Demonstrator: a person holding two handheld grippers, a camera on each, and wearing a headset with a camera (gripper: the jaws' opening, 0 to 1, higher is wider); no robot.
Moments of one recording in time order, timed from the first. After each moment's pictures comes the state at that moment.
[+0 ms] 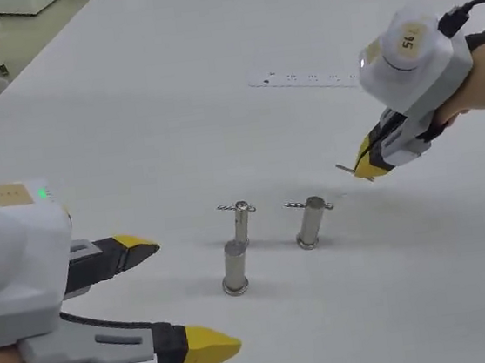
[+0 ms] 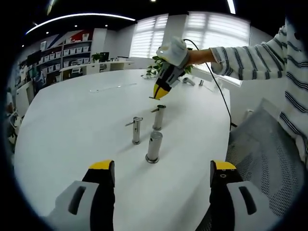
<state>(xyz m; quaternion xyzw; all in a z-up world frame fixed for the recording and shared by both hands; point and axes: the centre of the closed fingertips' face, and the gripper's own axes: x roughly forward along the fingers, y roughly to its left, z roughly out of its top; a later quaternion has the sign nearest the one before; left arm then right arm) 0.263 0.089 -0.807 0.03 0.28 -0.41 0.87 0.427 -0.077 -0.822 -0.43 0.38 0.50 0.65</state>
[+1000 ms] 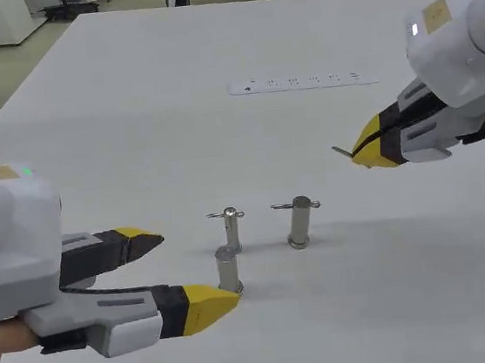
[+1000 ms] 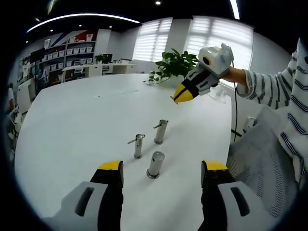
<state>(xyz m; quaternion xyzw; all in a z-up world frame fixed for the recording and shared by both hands) 0.282 0.080 -0.779 0.00 0.27 -0.41 0.87 0.365 -0.063 -0.762 -0.40 0.24 0.51 0.72</state>
